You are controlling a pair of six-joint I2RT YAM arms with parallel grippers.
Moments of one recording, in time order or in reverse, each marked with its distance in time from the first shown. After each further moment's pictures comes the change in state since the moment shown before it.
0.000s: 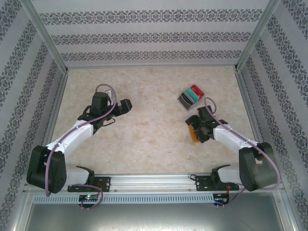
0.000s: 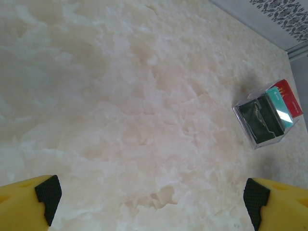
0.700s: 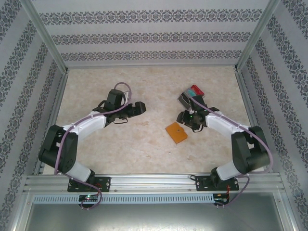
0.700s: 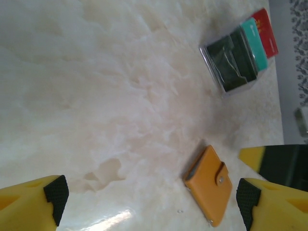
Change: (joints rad) left arm -0.125 0.257 0.129 0.024 0.209 -0.063; right arm 0.013 0.223 0.243 -0.090 -0.111 -0.502
